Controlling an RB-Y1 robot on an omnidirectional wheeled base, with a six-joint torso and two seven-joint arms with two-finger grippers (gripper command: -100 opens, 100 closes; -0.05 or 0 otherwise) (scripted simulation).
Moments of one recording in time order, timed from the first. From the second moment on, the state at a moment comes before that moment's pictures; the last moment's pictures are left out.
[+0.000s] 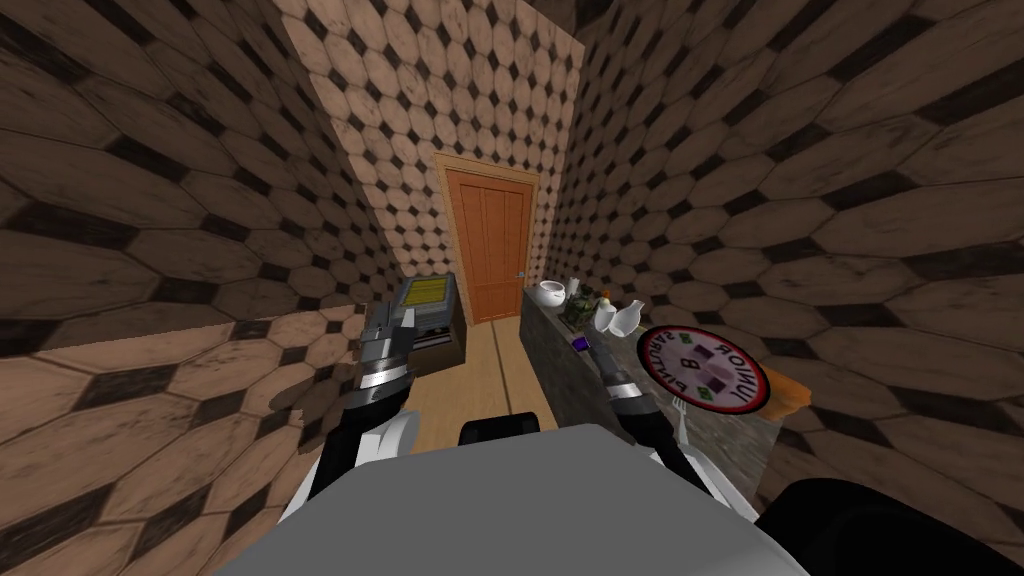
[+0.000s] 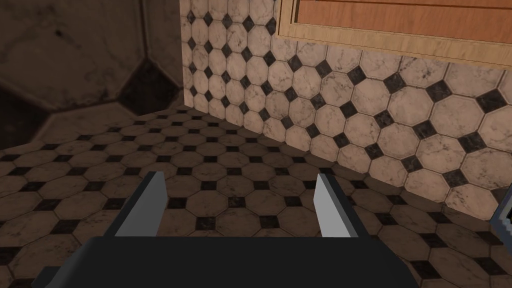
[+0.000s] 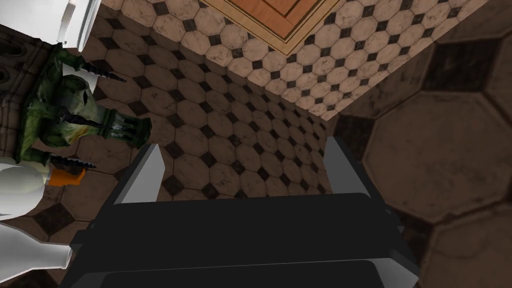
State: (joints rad) left arm 0.54 -0.03 -0.07 -2.28 0.01 -0.49 -0.03; right arm 0.85 -0.27 -0.10 -2.31 0.15 -0.38 0.12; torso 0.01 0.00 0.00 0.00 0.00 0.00
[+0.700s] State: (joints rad) left arm 0.54 -0.03 -0.07 -2.28 0.01 -0.49 -0.03; right arm 1.06 -0.45 -0.14 -2.32 0.26 -0.34 0.28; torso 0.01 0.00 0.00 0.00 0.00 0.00
